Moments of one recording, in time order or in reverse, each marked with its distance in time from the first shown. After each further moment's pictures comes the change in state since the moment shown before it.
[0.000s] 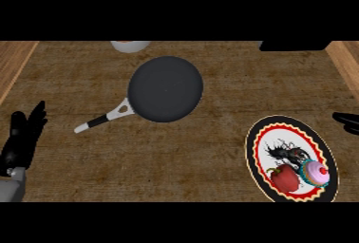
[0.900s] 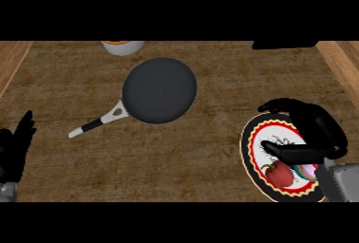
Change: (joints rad) left arm 0.096 0.016 0.016 -0.036 0.030 0.051 -0.086; right arm -0.261 0.442 0.174 0.236 -0.268 -0.115 0.240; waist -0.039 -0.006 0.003
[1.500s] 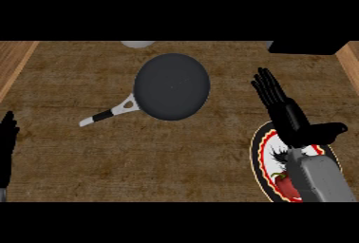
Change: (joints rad) left arm 0.045 0.010 0.048 -0.031 -0.003 0.055 -0.116; right arm -0.069 0.148 0.018 0.123 0.008 -0.246 0.179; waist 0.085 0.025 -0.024
